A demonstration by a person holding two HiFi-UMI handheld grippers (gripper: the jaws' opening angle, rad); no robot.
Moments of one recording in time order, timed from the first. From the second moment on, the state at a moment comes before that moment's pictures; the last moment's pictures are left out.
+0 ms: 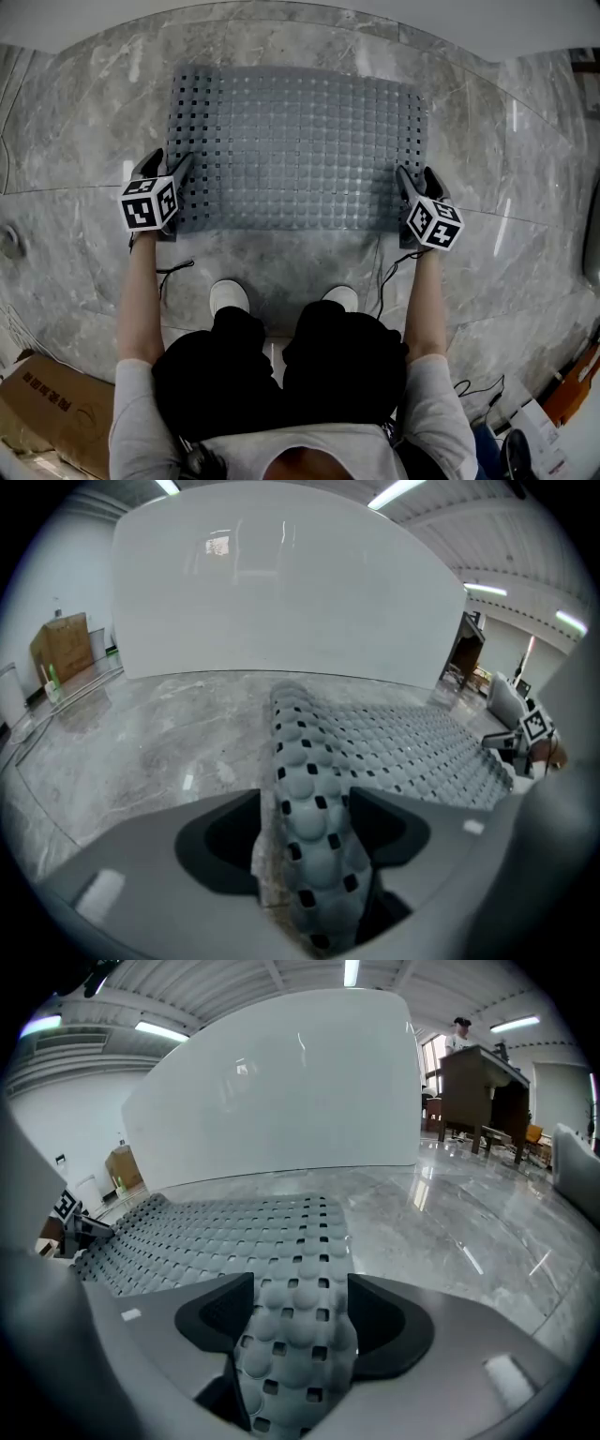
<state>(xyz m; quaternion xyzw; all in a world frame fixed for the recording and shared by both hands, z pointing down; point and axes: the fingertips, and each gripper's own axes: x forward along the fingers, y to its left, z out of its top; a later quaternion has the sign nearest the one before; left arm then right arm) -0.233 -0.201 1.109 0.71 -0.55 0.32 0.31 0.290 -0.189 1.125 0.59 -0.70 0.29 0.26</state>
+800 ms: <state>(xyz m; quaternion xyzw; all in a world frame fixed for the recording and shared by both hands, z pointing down) -0.223 -0.196 1.123 0.69 -0.55 0.31 0.34 0.279 -0.190 1.143 0.59 -0.69 0.32 0.28</state>
